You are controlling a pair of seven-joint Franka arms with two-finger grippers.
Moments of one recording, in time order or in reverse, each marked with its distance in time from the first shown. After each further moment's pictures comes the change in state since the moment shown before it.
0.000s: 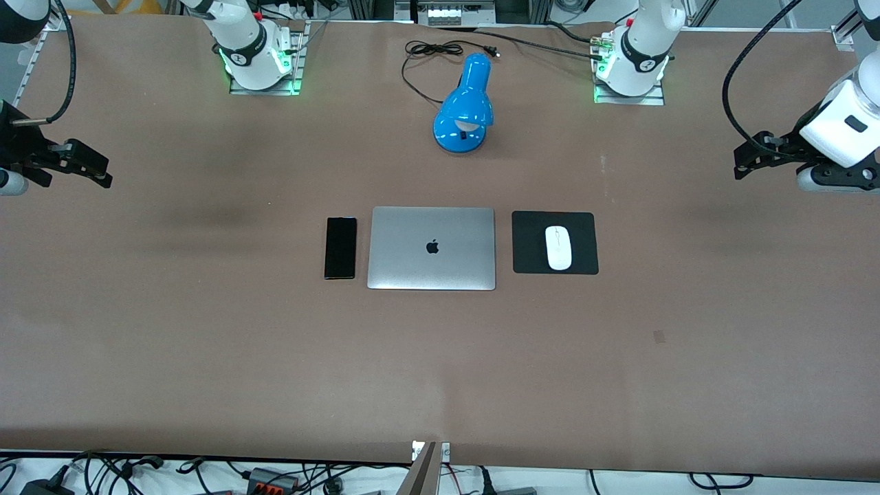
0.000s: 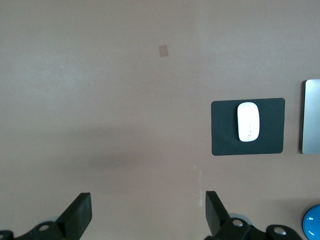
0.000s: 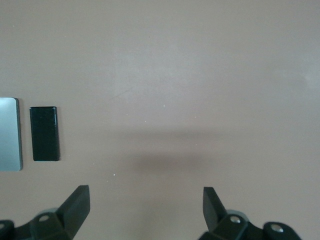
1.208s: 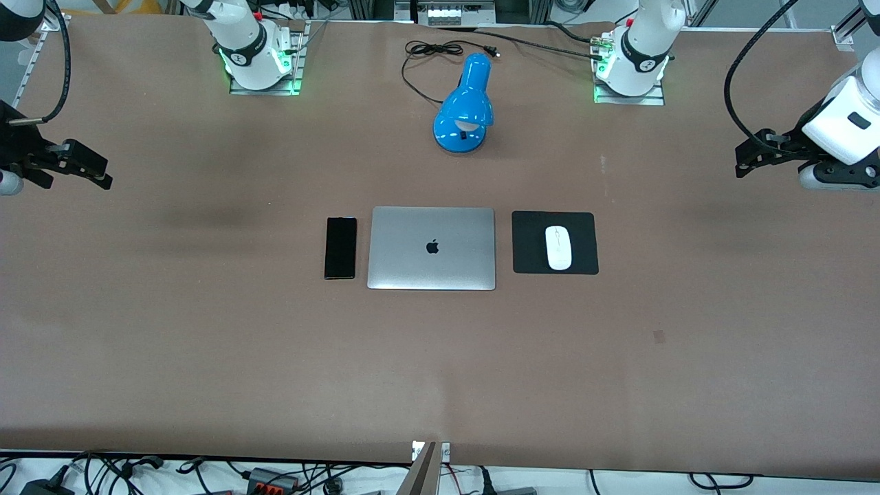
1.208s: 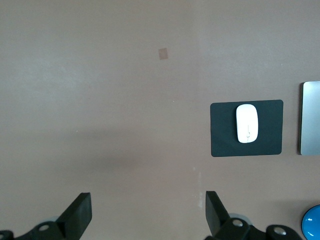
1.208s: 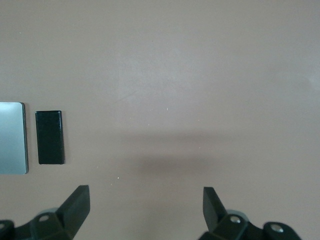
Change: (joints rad) left arm -0.002 0.000 0.000 0.013 0.000 0.000 0.000; right arm -0.002 -0.001 -0.004 0.001 0.012 0.012 0.000
